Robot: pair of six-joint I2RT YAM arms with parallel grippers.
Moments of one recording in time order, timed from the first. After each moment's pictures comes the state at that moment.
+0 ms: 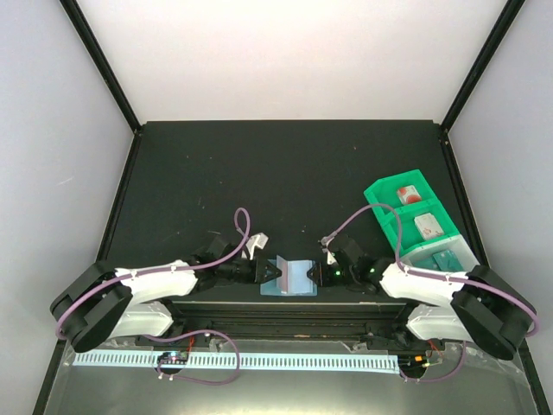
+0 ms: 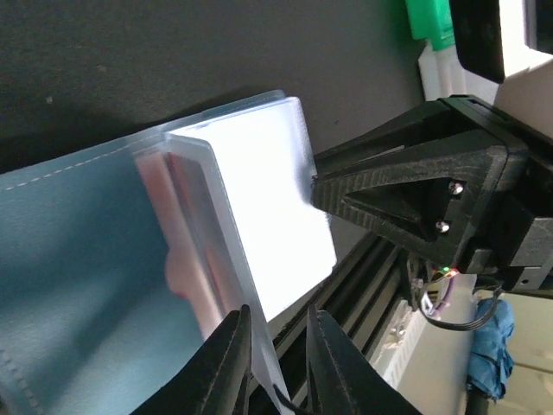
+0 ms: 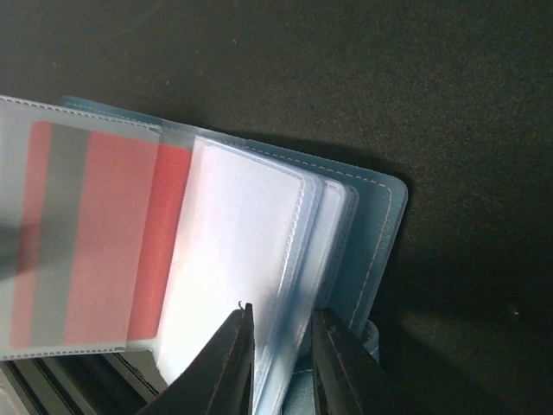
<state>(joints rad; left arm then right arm) -0.77 1.23 0.33 0.21 0.54 -0.85 0.85 1.23 0.36 -0.01 -0.23 0.74</state>
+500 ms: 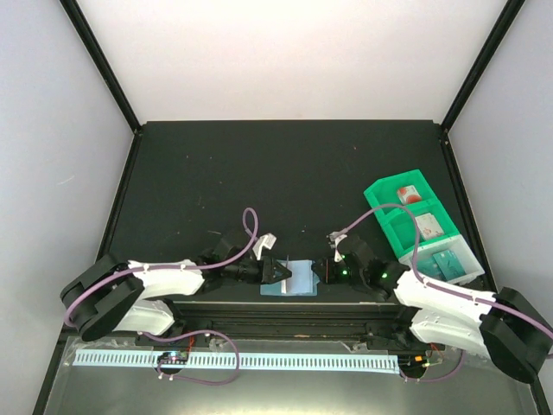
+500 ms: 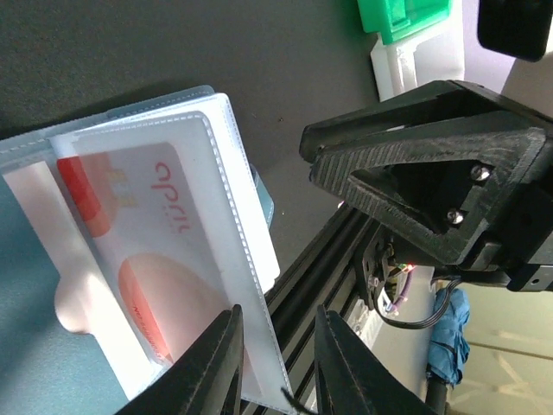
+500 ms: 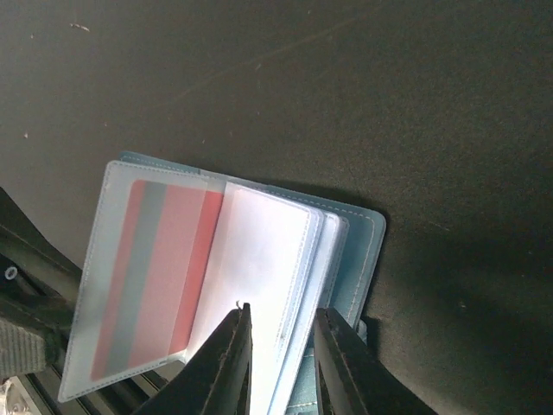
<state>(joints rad) -0.83 1.31 0.34 0.38 0.57 -0.95 0.85 1.04 0.34 -0.07 -0.15 0.76</state>
